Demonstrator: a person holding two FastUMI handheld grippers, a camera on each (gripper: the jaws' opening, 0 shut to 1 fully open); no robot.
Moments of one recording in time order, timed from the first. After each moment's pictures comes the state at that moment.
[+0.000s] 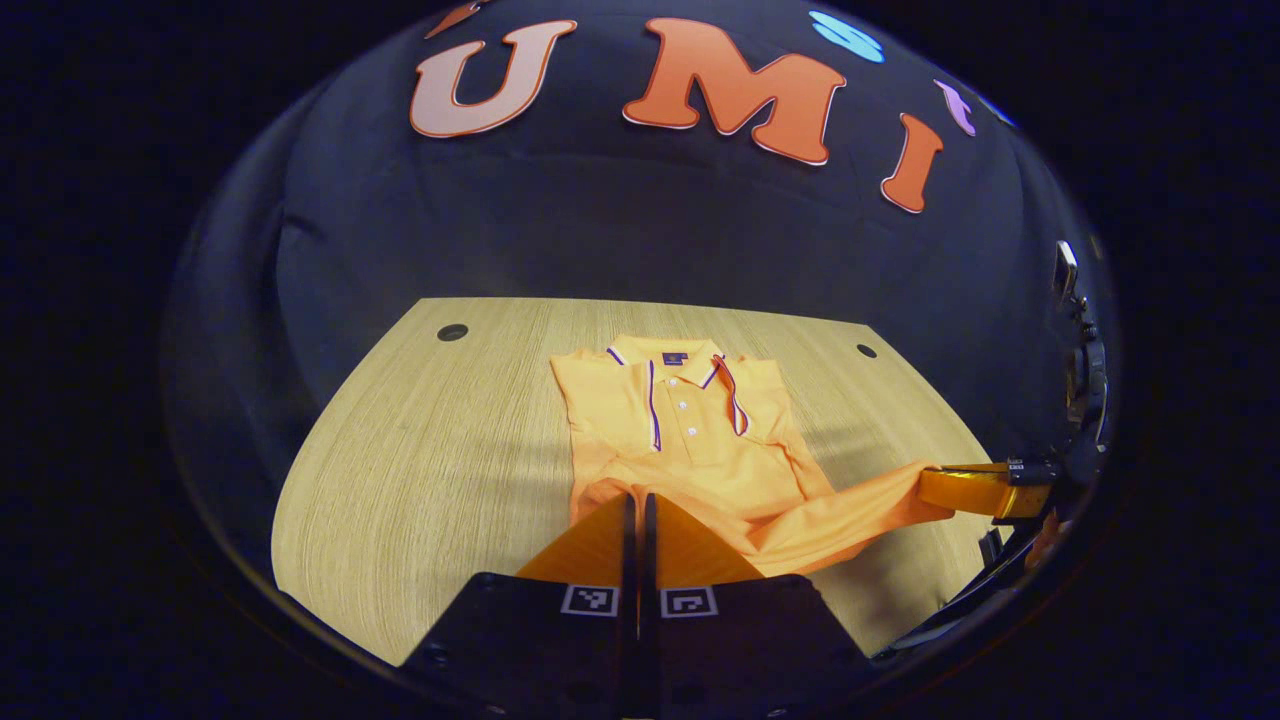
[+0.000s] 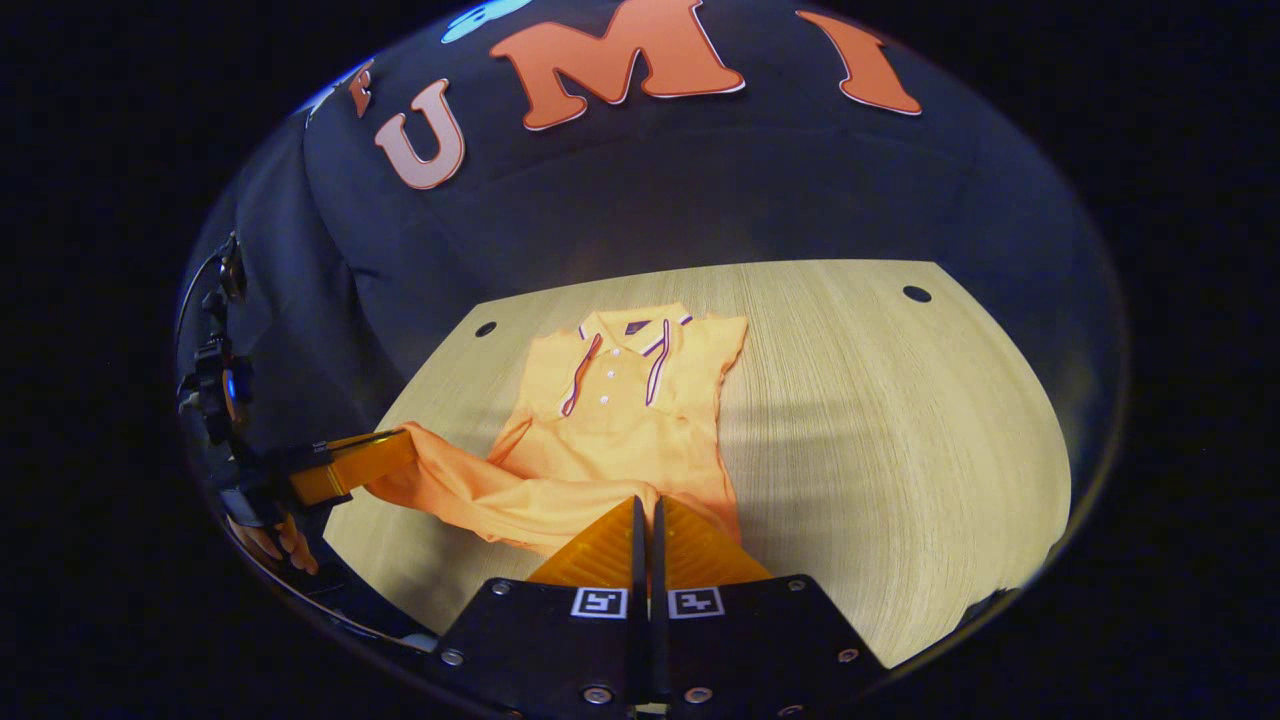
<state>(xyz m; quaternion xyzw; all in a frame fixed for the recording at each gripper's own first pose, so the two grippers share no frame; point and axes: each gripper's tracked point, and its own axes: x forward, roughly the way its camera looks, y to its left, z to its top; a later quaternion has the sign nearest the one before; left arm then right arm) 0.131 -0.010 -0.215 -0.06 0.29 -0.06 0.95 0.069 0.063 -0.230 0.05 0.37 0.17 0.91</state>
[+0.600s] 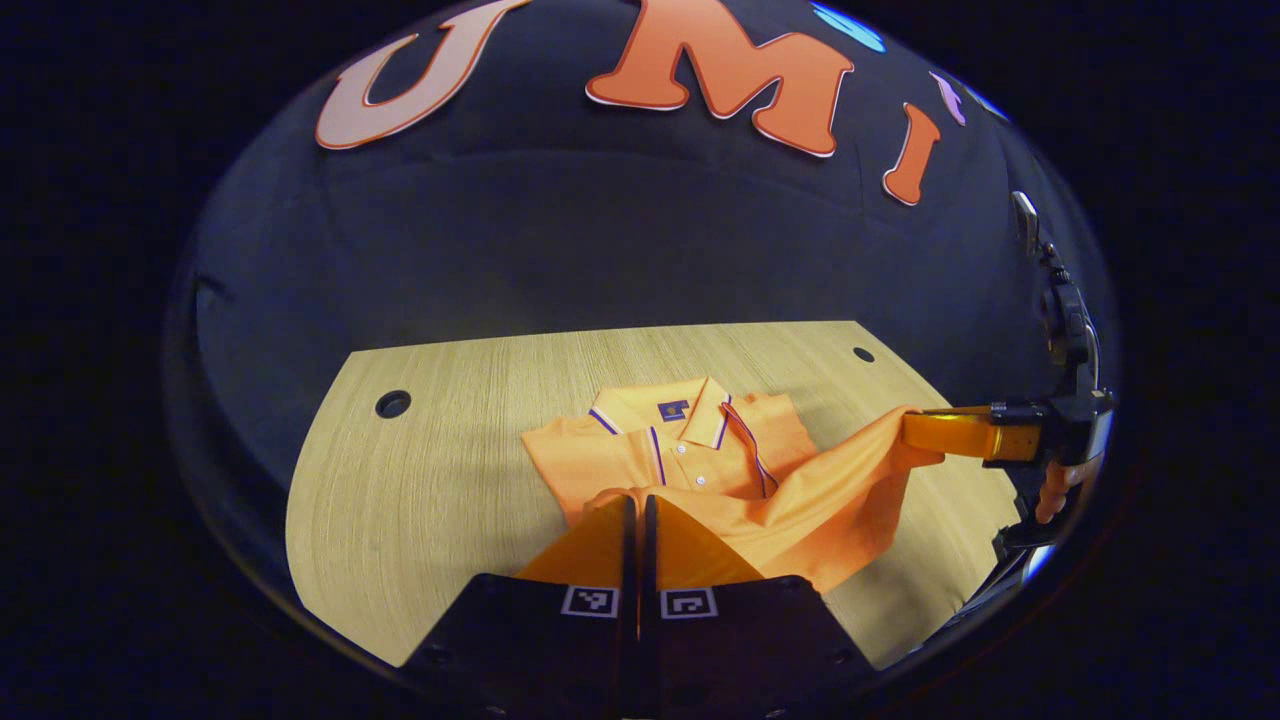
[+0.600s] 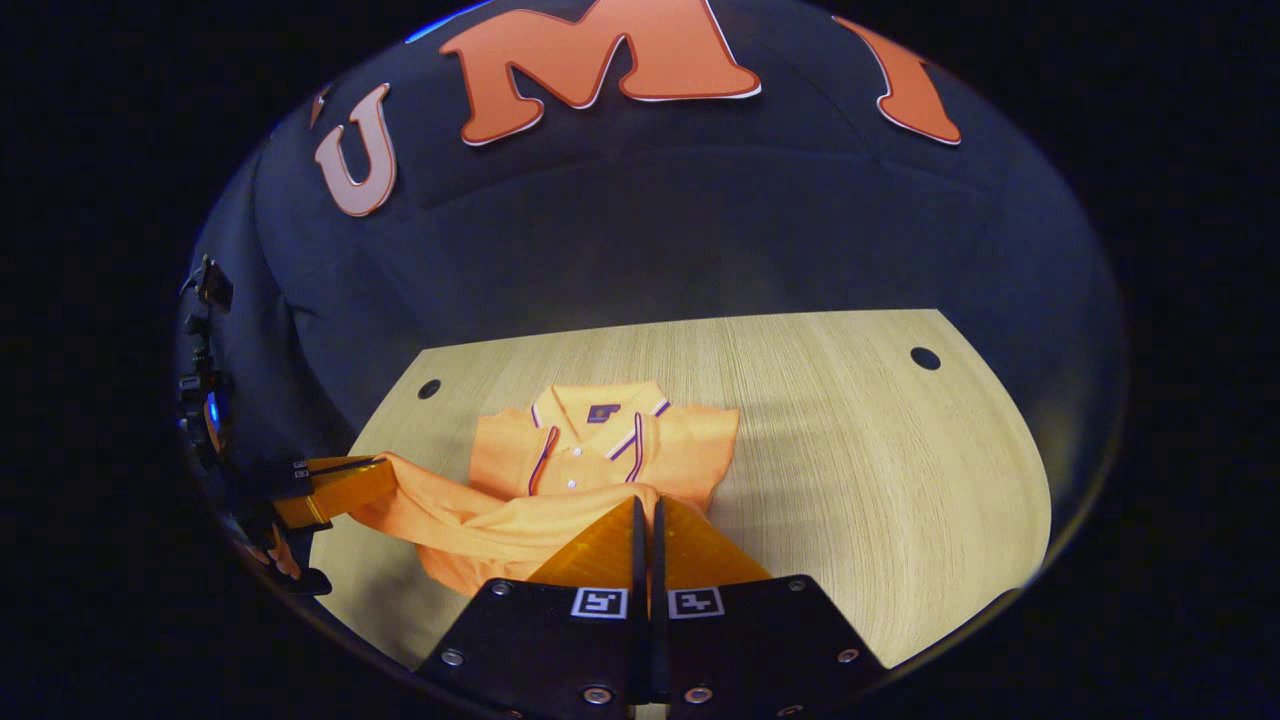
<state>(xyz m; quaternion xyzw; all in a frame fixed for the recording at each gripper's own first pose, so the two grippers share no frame) 0.281 0.012 -0.210 -0.02 0.31 -0.14 0.94 0.219 0.088 -0.218 0.04 0.36 0.11 0.93</state>
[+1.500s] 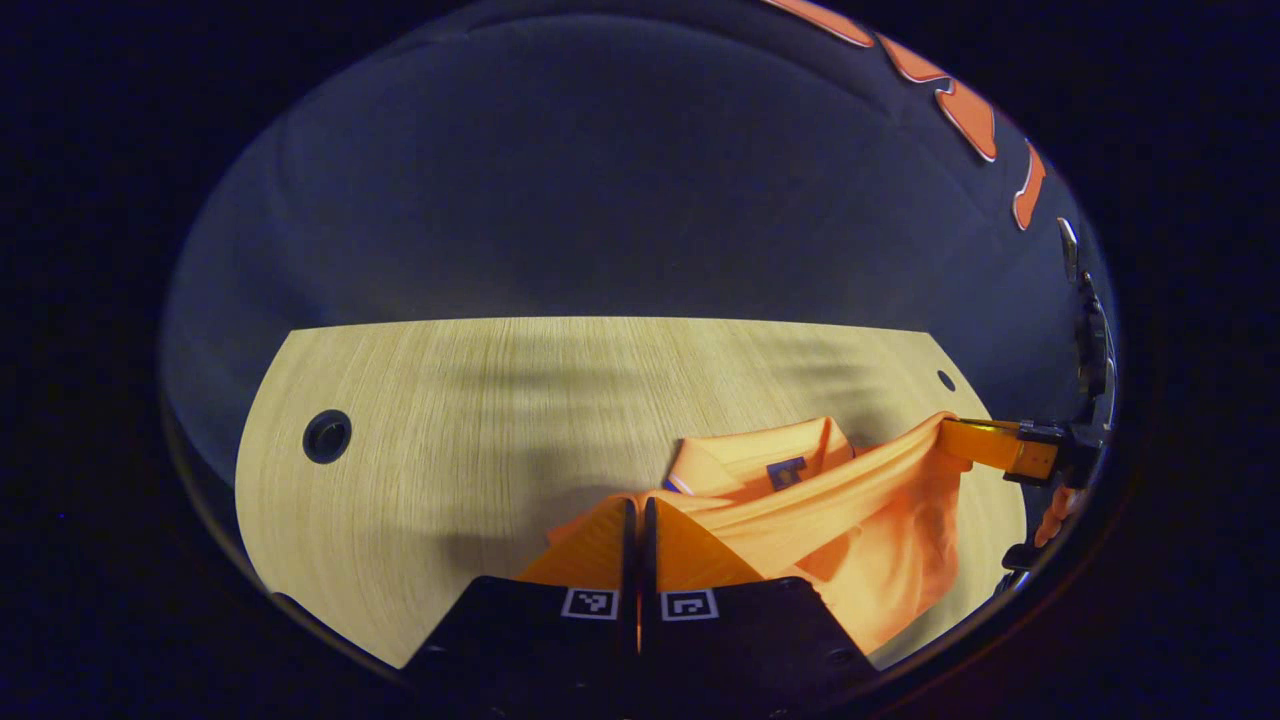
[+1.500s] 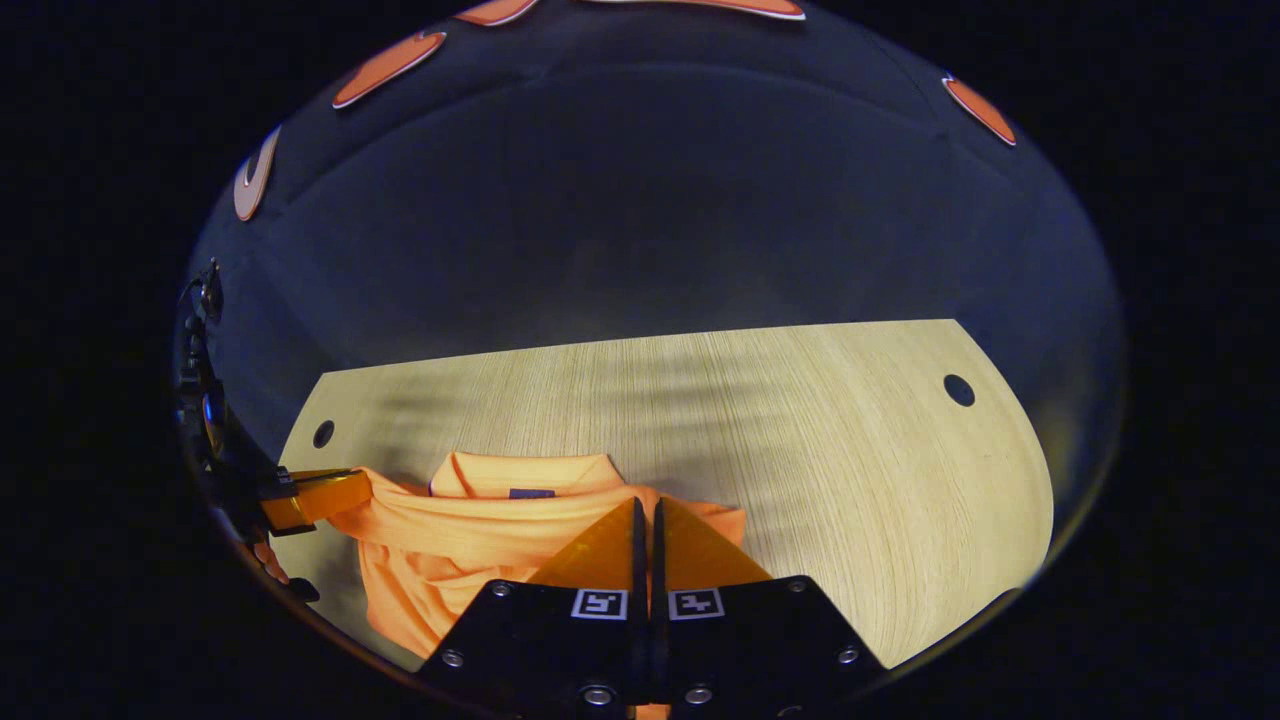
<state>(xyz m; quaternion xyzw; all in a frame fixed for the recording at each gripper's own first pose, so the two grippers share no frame) 0.449 0.049 -0.297 -0.07 0.38 -0.10 0.92 0.366 0.104 -0.285 0.02 0.40 0.03 0.92</state>
